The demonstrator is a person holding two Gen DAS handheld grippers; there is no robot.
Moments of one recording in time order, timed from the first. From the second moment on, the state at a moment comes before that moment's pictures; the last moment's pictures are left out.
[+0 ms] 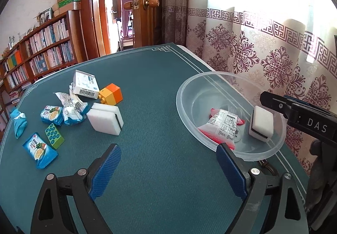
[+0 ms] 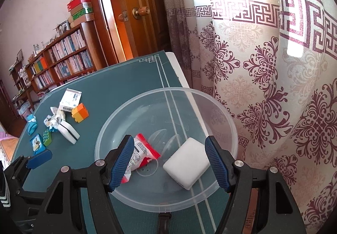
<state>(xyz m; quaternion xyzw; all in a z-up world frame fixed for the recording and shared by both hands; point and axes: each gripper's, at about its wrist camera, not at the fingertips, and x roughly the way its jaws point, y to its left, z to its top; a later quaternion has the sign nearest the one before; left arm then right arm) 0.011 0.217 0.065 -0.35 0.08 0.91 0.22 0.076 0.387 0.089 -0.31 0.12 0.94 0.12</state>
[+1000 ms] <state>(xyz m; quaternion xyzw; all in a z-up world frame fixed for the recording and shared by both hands) 0.024 0.078 0.065 -0.35 0.01 0.93 0.09 0.078 0.326 0.082 -0.32 0.08 0.94 0.06</state>
